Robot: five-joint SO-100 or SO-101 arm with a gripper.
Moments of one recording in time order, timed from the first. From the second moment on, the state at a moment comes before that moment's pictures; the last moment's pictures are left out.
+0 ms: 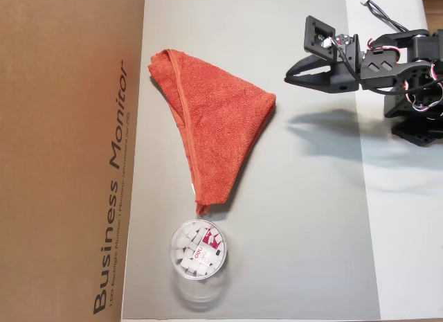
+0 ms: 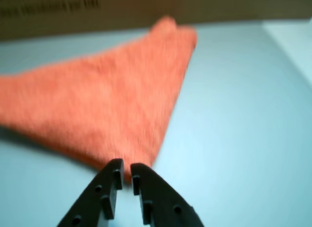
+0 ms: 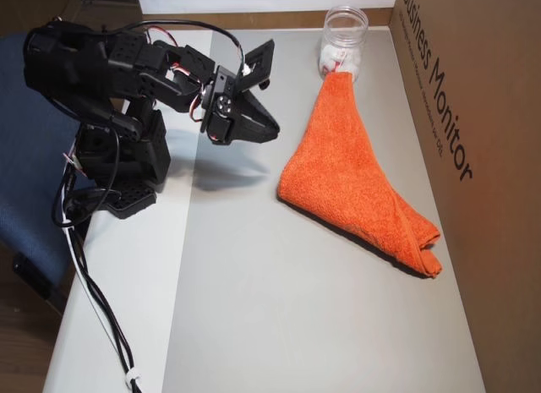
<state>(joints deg) 7.7 160.3 160.7 26.2 87.1</state>
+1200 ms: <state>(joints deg) 7.5 194.2 174.4 67.0 87.0</state>
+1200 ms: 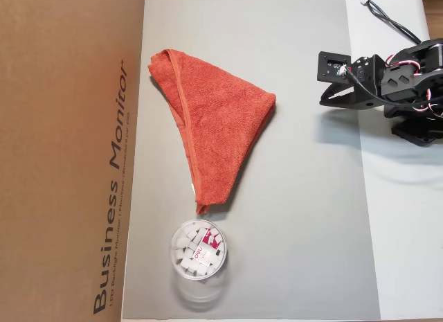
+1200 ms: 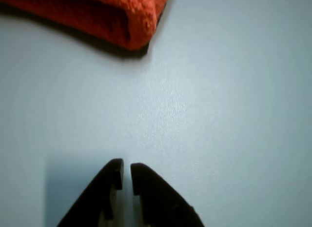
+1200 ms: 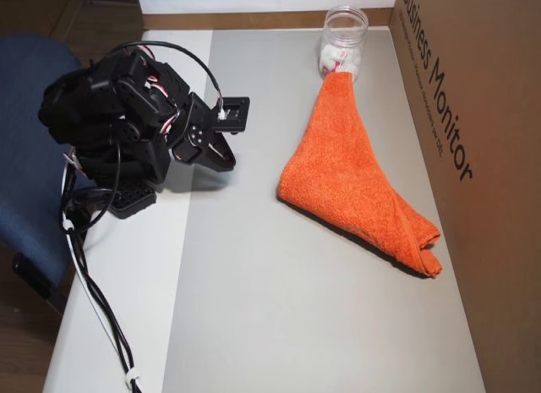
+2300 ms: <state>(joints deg) 7.6 194.2 179.1 75.3 87.0</state>
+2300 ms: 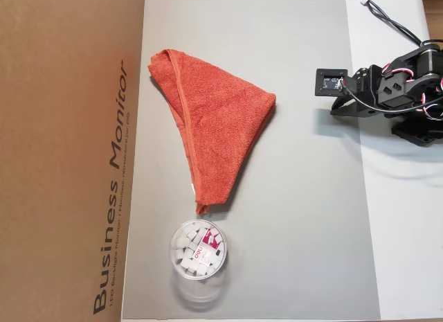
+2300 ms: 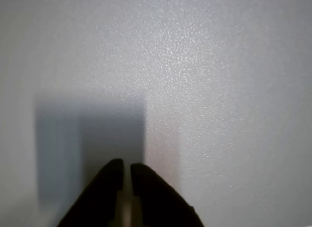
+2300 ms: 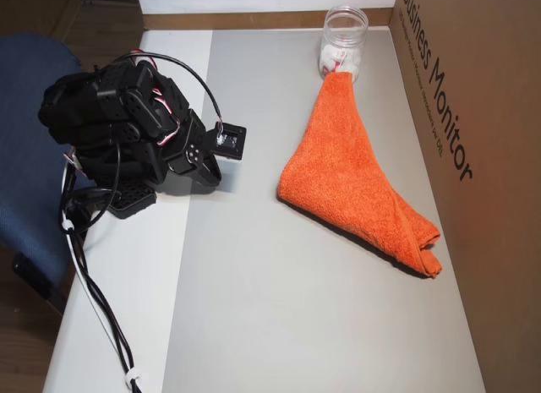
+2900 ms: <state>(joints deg) 8.1 194.2 179.1 75.3 87.0</state>
